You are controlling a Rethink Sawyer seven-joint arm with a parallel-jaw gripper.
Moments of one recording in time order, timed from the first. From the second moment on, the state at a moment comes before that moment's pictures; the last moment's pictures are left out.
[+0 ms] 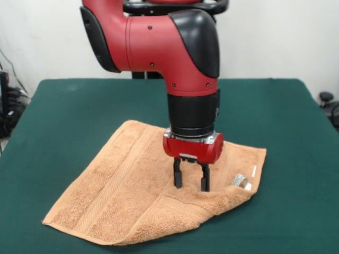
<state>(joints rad) -0.31 -0.38 0.16 1.52 -0.20 0.15 2.18</state>
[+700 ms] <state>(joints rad) -0.32 -0.38 0.16 1.44 -0.19 0.57 2.18</state>
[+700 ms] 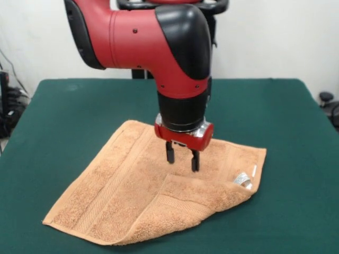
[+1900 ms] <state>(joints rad) -0.36 -0.36 0.16 1.38 -0.21 0.58 2.18</state>
